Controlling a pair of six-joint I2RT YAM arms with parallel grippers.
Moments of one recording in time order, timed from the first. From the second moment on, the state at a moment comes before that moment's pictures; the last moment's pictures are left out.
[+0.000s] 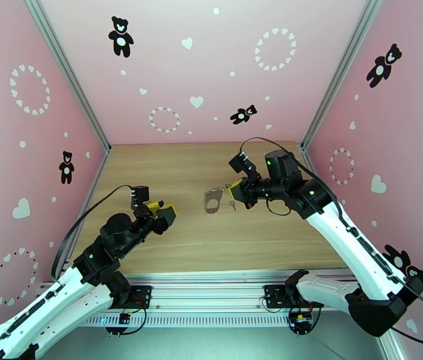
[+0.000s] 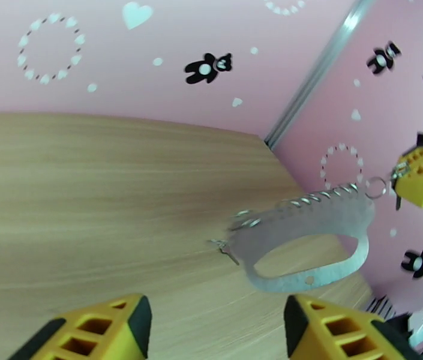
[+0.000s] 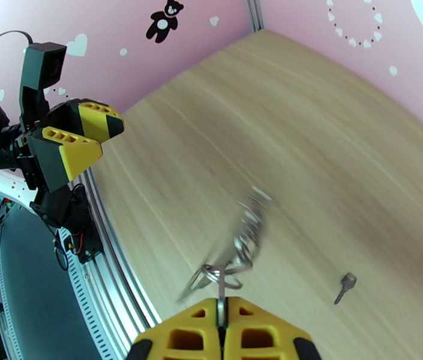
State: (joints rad) left arm -0.73 0.61 0.57 -0.14 -0.07 -0.44; right arm 0.54 1.20 1.37 -0.86 -0.50 -0.09
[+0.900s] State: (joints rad) left arm -0.80 0.95 0.60 0.31 0.21 -0.07; right arm 0.59 1.31 1.43 -0.96 -0.60 0.05
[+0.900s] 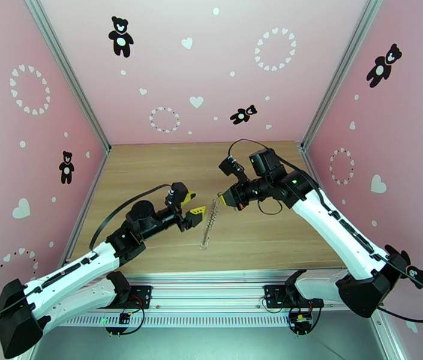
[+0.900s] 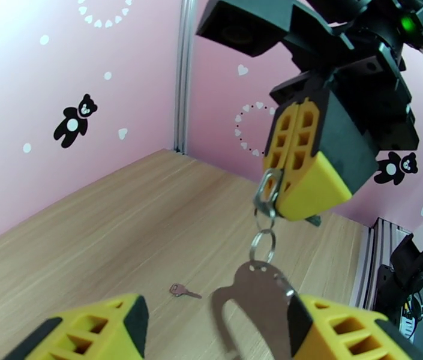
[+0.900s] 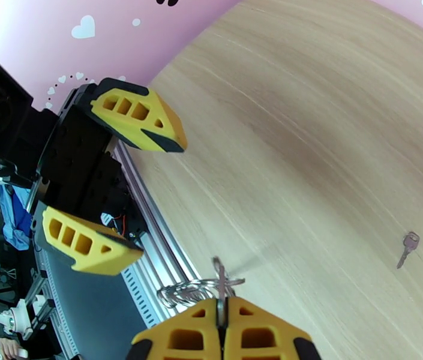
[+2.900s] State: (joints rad) left arm -0.85 1.13 0.60 0.59 0.27 0.05; right arm 0.60 1.25 1.38 -0.87 -0.72 0.33
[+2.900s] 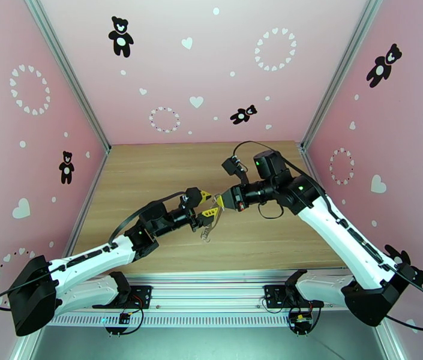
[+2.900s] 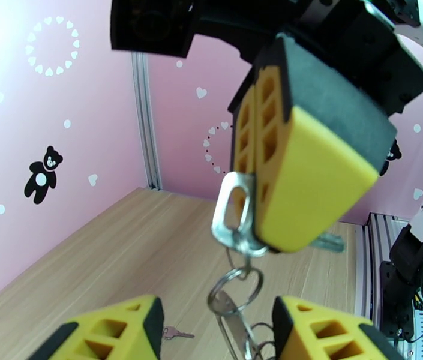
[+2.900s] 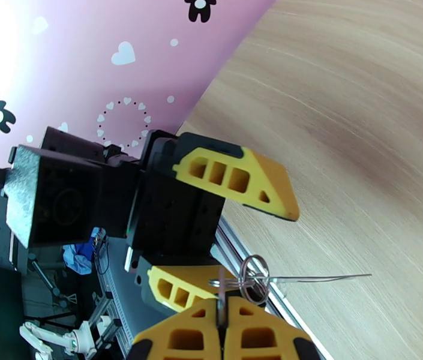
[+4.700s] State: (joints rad) left arm -0.88 1.25 0.60 0.73 0.06 0.04; right arm 0.66 1.21 1.31 -0.64 -0.52 0.65
